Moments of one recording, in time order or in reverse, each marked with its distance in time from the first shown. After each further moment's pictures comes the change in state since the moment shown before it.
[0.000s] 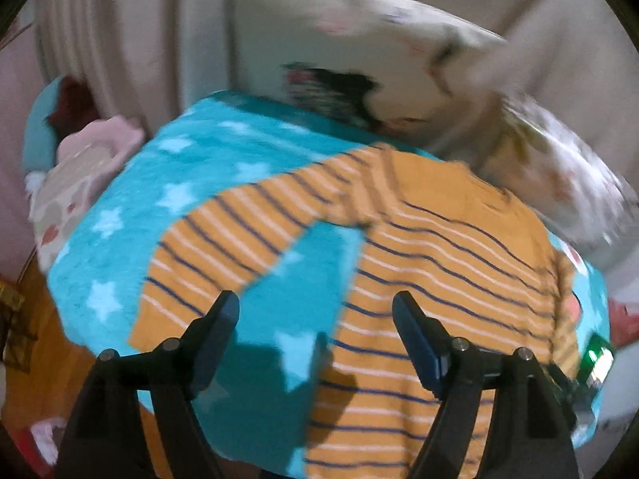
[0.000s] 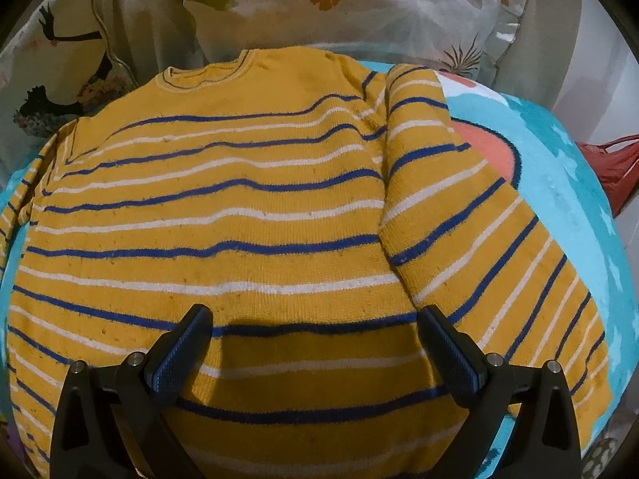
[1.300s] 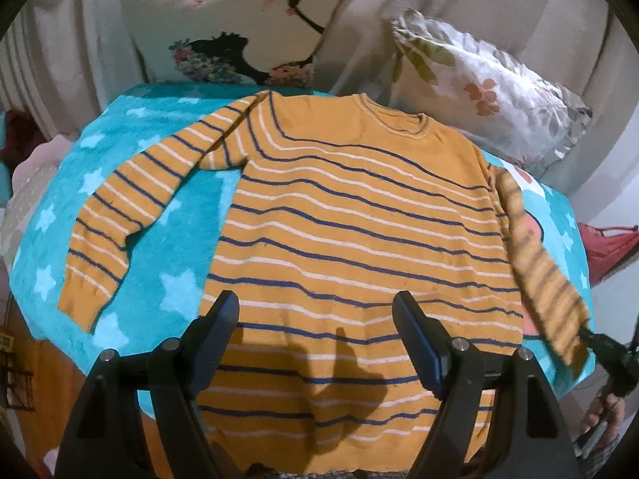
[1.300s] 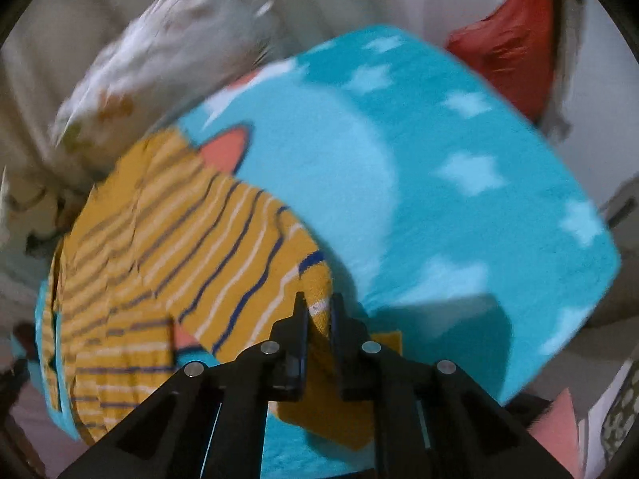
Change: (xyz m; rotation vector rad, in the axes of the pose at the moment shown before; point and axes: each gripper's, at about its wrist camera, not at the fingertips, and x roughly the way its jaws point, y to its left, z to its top) left arm 0.018 -0.107 -0.063 0.153 0.038 -0.031; right arm -0.080 -0.275 -0.041 0.392 0.034 0.076
